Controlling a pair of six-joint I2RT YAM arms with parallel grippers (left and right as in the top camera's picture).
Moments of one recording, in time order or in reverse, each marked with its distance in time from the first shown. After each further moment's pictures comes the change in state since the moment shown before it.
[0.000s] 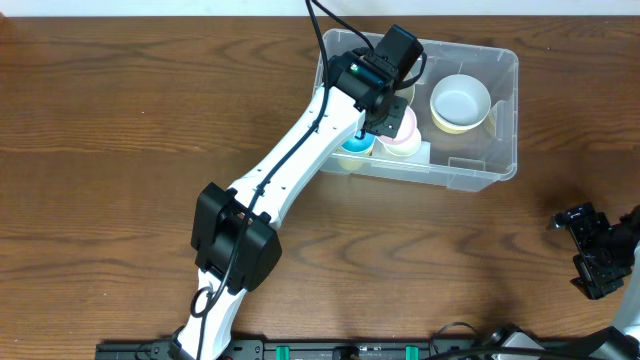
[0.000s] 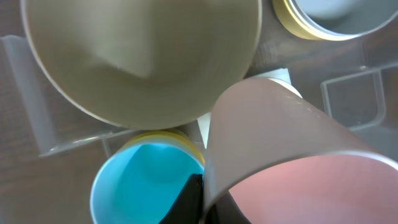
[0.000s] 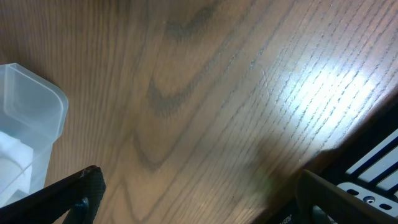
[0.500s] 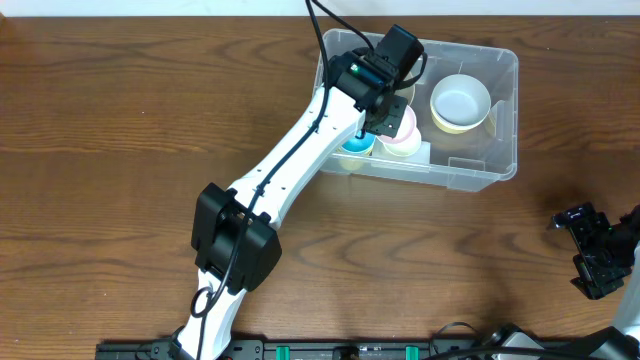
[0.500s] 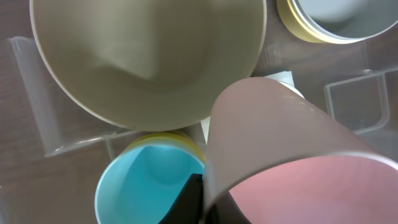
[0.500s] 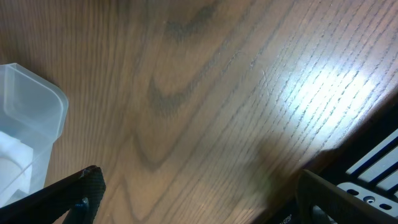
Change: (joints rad) left arm -0.001 0.000 0.000 0.005 -0.019 -0.009; right arm 0.000 0.000 0.000 0.000 0.000 0.000
